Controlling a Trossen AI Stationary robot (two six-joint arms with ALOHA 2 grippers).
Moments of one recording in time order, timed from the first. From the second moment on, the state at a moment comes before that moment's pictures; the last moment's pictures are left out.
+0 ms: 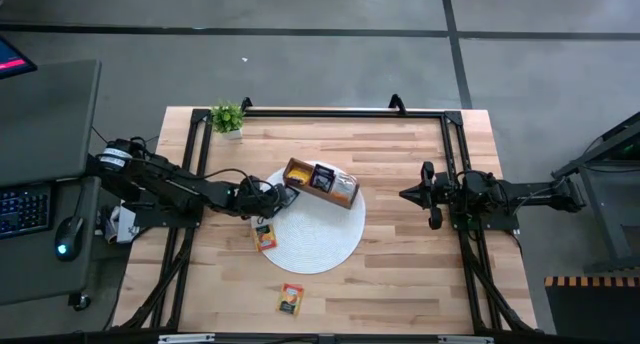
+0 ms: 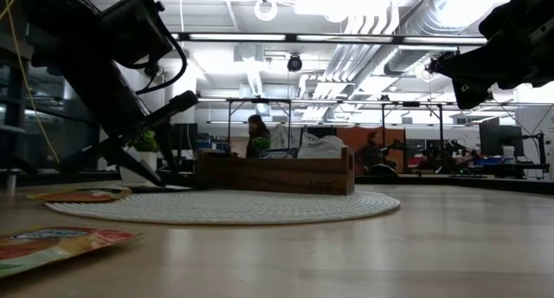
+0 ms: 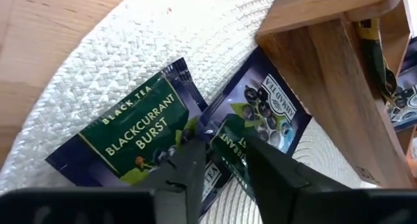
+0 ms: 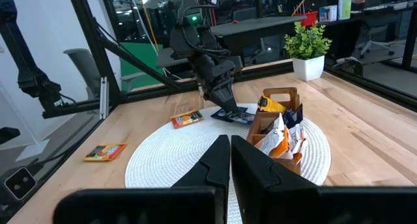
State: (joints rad) left arm -0.16 1.43 0.51 -0.08 -0.46 -1.92; right arm 0.02 0.08 0.01 0.03 0.04 0.20
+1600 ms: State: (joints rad) left arm -0.16 1.15 0.82 -0.60 -0.09 -0.78; right arm 0.02 0.08 0.01 0.03 0.04 0.20
